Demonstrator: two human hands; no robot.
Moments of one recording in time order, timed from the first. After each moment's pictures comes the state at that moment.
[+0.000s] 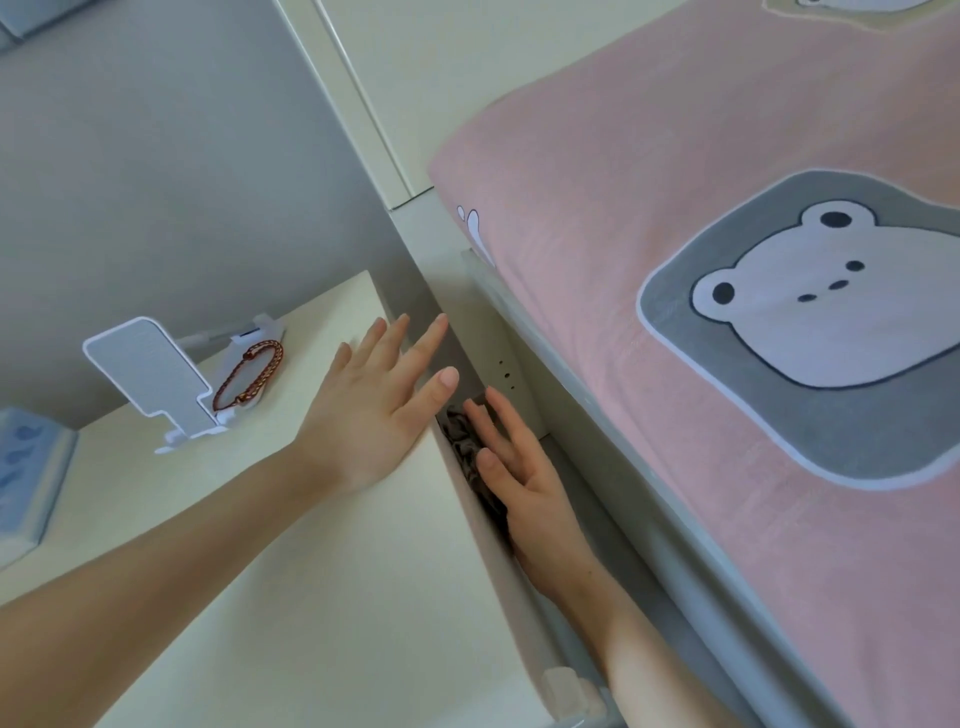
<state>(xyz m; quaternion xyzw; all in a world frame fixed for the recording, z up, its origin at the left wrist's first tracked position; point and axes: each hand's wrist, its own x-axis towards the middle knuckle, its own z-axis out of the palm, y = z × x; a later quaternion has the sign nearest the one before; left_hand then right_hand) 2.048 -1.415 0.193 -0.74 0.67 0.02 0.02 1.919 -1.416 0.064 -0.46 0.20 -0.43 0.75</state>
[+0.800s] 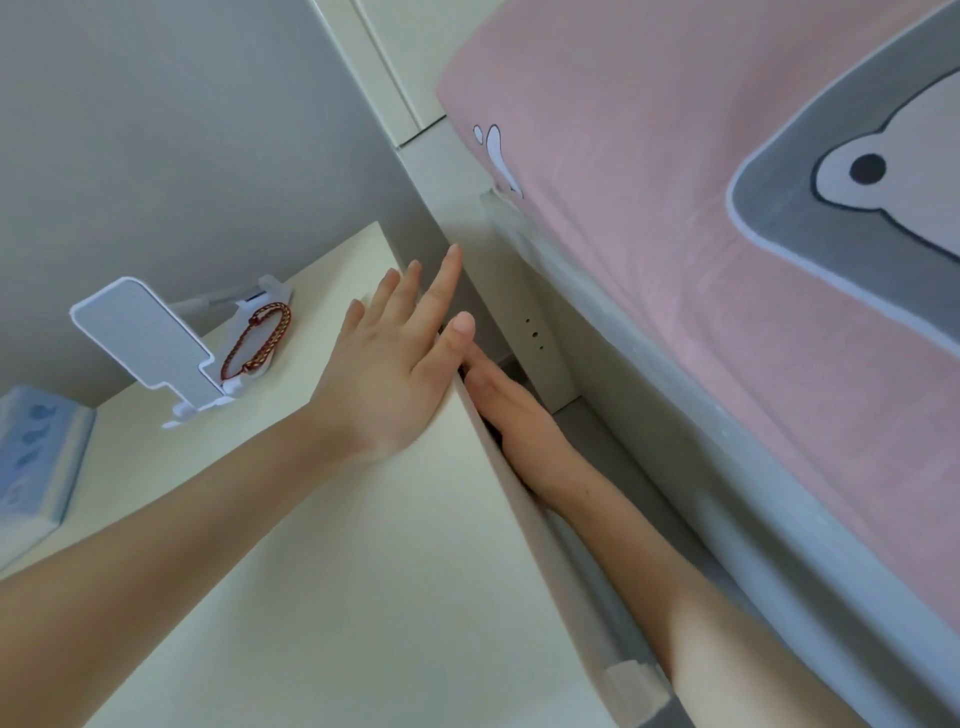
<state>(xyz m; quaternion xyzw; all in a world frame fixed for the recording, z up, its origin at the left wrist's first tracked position) 2.047 -1.416 0.191 -0.74 0.67 0.05 -0.03 1.953 -1.447 0.074 -0.57 0.16 -0.41 0.70</state>
